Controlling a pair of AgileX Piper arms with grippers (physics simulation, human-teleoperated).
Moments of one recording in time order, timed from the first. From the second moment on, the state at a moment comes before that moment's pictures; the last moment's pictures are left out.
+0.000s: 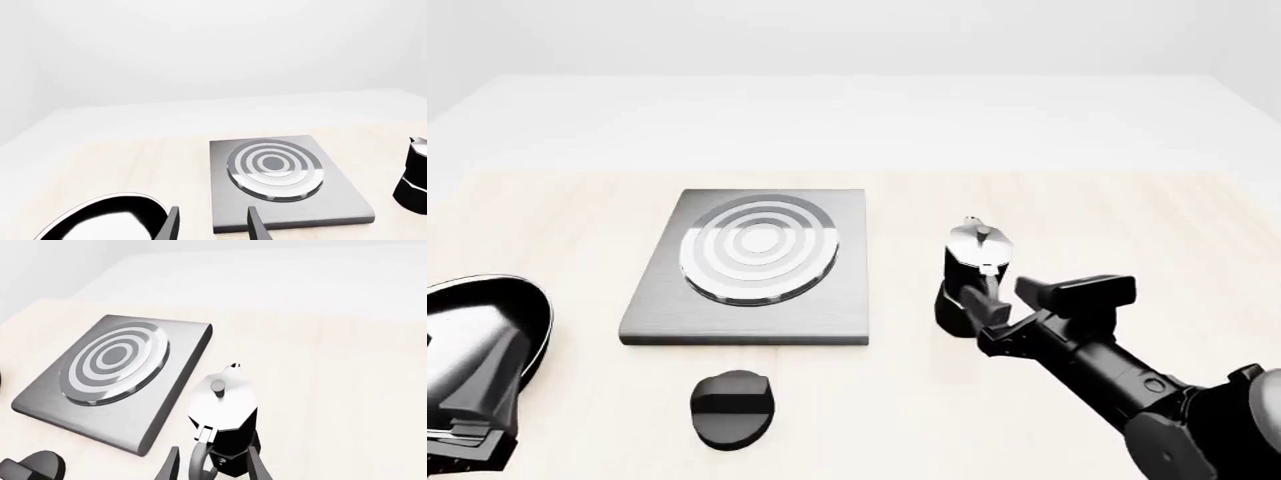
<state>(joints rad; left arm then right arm) -0.04 0.00 0.00 0.02 0.05 0.41 1.58 -0.25 -0.98 0.18</state>
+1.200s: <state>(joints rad) -0.02 0.00 0.00 0.05 0.03 0.57 1.48 -0.59 -0.70 -0.17</state>
